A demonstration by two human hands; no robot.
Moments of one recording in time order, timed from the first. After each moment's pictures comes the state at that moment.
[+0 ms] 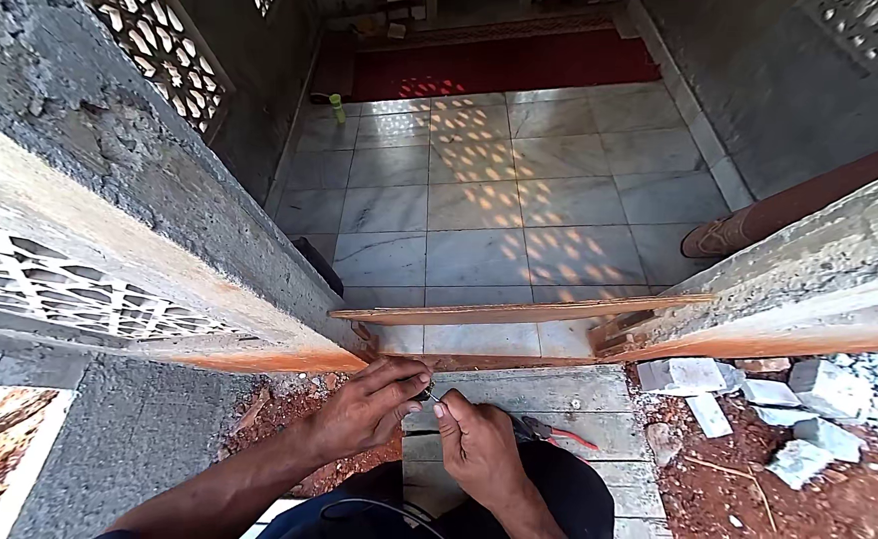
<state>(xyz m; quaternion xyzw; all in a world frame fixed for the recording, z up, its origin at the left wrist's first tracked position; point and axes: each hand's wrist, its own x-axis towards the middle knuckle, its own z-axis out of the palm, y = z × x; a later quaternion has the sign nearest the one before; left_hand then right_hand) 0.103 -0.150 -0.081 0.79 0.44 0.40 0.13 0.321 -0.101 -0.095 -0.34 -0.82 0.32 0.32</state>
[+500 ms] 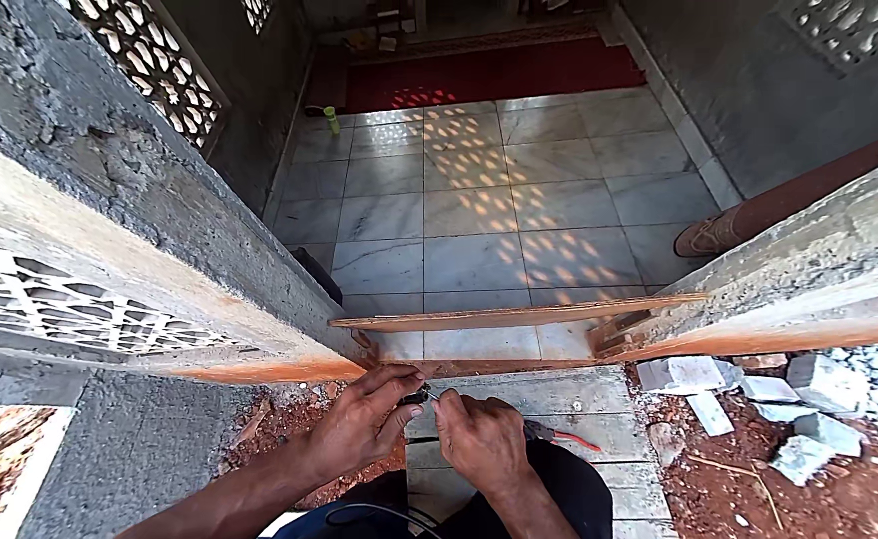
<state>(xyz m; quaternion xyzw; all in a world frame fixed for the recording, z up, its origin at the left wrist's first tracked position) 0.107 -0.159 -0.067 0.74 0.52 0.38 0.17 0.310 -0.090 -0.094 -0.33 -0.88 0.04 0.33</state>
